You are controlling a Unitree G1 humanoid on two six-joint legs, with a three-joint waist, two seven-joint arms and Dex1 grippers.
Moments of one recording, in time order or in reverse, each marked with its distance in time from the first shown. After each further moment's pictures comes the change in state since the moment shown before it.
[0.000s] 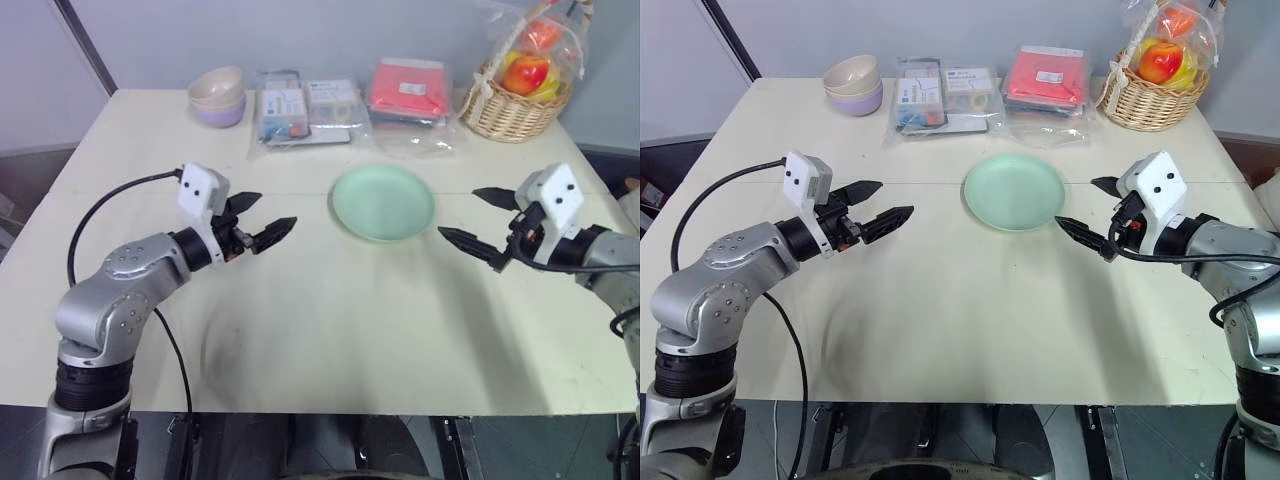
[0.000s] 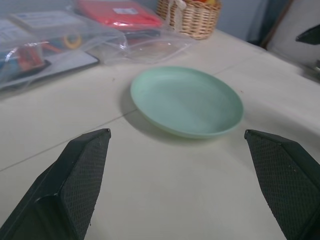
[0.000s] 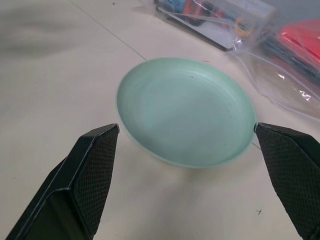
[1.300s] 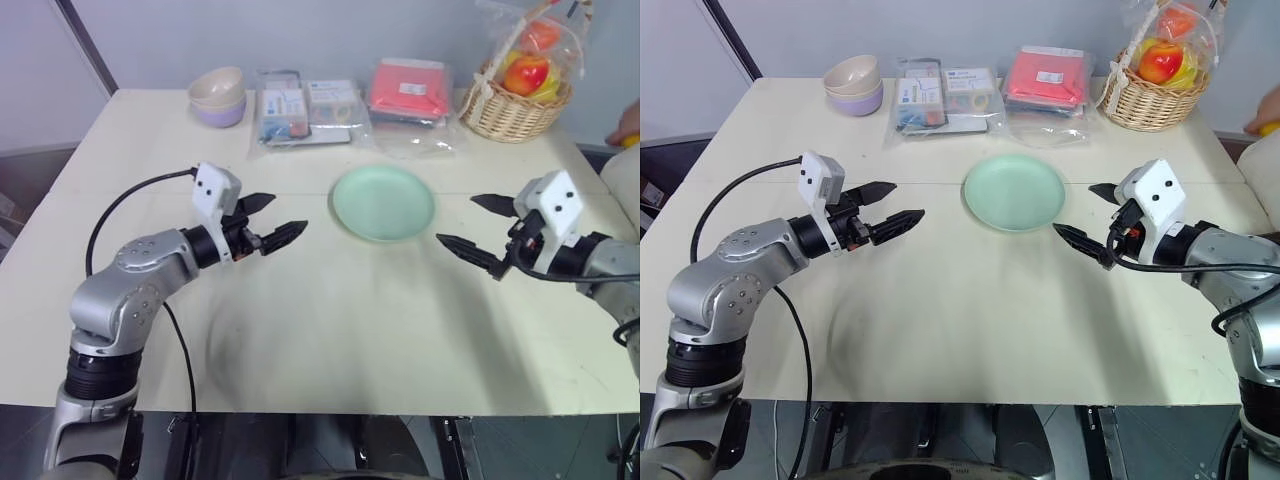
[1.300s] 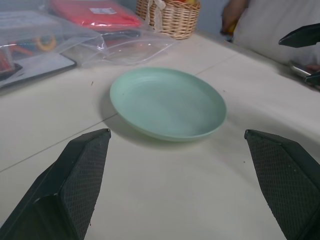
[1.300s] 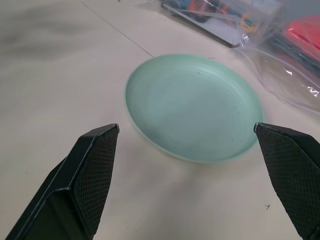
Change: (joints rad) left arm -0.038 -0.025 -0.032 0.043 0.017 -0.022 -0.048; right arm 0.043 -0.001 -0.018 -0.040 0.019 0.020 -0.010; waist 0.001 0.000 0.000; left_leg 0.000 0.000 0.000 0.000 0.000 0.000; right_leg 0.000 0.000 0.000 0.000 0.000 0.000
